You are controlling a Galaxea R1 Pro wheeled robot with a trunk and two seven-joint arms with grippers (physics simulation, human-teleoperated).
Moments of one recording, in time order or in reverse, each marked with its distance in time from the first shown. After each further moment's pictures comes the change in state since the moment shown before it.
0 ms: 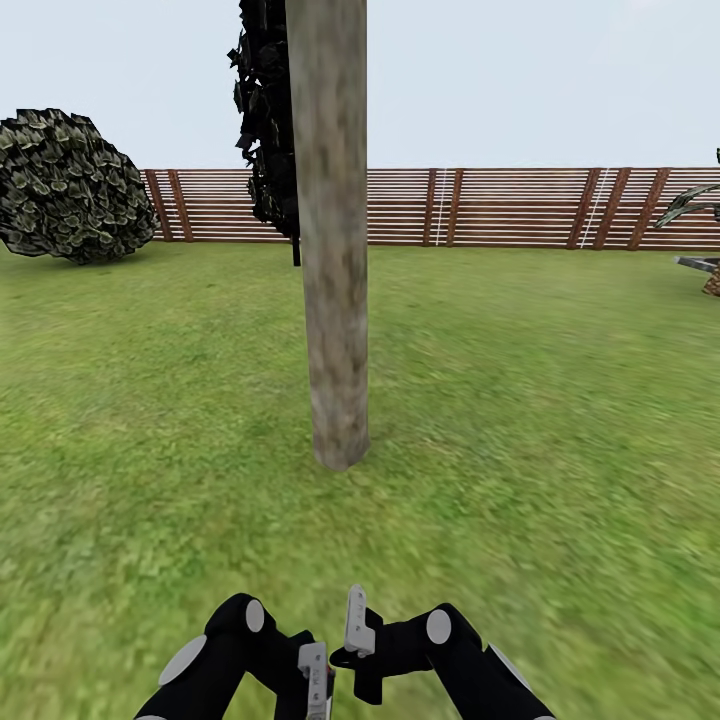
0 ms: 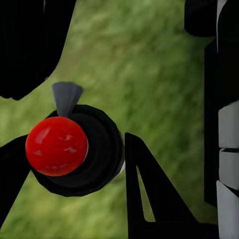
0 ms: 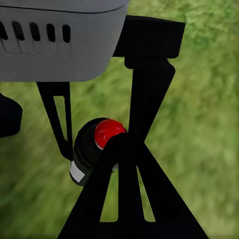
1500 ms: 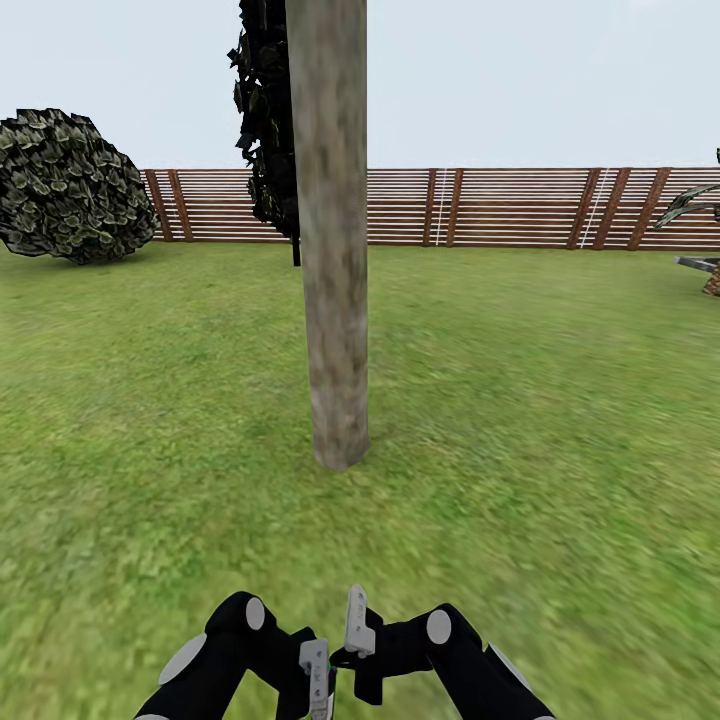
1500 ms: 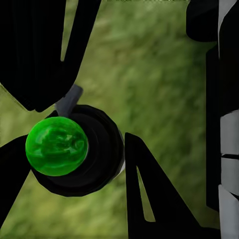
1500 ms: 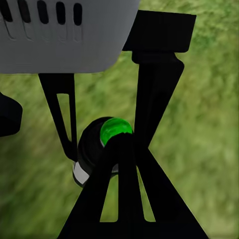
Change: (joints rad) left arm -0.002 -0.003 0.003 -0.008 0.009 0.000 -0.001; right arm 0.000 -0.001 0.000 0.001 0.001 0.000 0.000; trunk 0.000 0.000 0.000
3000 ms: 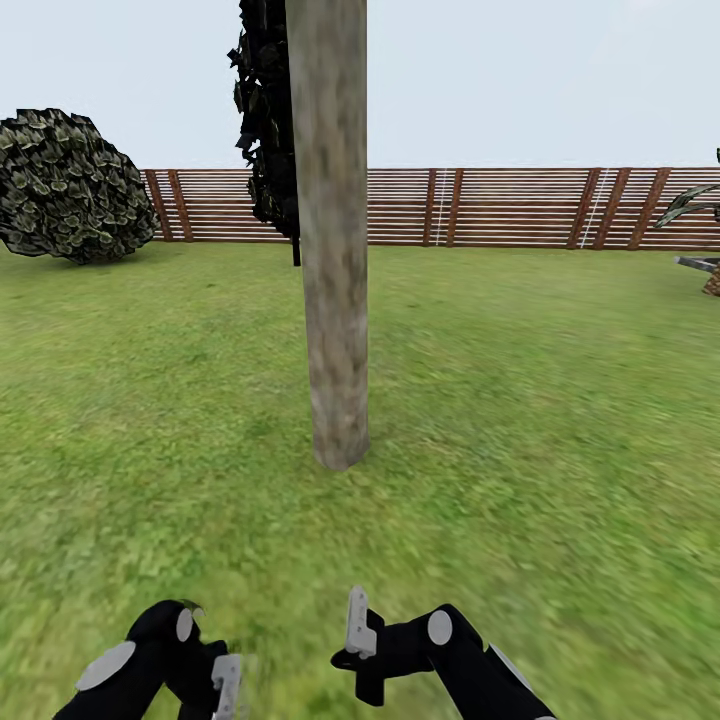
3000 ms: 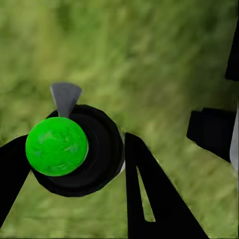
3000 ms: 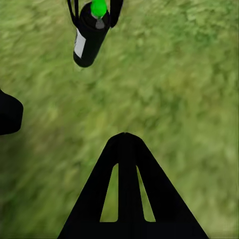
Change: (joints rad) left arm 0.014 0.232 0.005 0.013 -0.112 0.012 0.011; right arm 0.000 -0.002 -0.002 0.006 0.002 -0.001 0.000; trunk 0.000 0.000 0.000
